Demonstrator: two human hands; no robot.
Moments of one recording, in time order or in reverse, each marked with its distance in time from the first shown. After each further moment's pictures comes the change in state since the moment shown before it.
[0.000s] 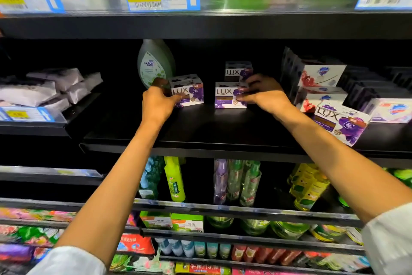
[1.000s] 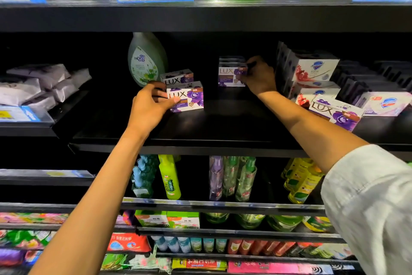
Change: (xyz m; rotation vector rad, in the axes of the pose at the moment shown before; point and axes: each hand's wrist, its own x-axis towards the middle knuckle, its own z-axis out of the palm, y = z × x) left_hand -0.018 -0.012 -0.012 -0.204 -0.148 0.052; right_hand 0.064 0.019 0.005 -0.328 0.261 -0.046
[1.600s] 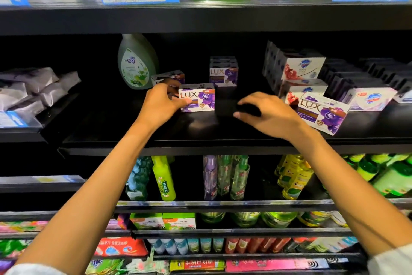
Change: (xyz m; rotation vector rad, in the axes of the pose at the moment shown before) left_hand 0.013 0.024 0.034 0.130 -0.183 0.063; right_hand -0.138 -0.011 -0.090 -0.399 -0.390 -0.325
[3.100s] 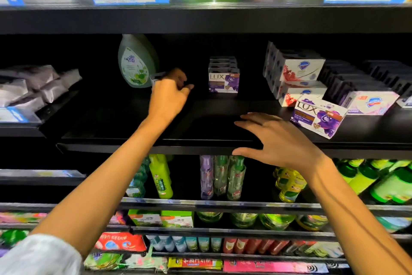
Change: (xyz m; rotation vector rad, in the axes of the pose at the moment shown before) left_hand 0.019 0.006 0.025 0.174 0.245 0.142; right_hand -0.054 -0.001 0.004 -0.218 -0.100 -0.167
